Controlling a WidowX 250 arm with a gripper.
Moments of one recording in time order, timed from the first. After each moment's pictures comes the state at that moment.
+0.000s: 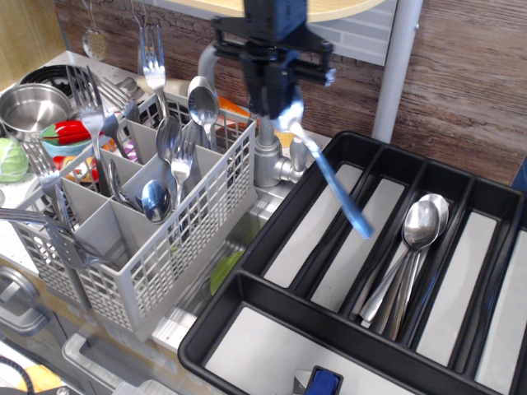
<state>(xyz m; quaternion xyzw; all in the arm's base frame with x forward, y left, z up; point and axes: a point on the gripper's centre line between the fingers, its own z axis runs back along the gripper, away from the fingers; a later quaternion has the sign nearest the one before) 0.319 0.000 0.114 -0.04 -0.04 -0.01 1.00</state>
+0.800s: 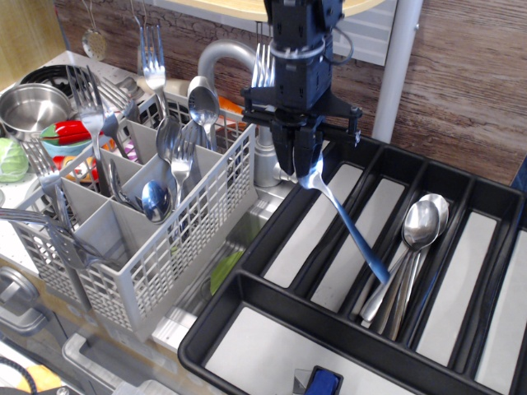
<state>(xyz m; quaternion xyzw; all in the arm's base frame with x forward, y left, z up) 0.327 -0.017 0.064 -0.03 -0.03 0.06 1.00</state>
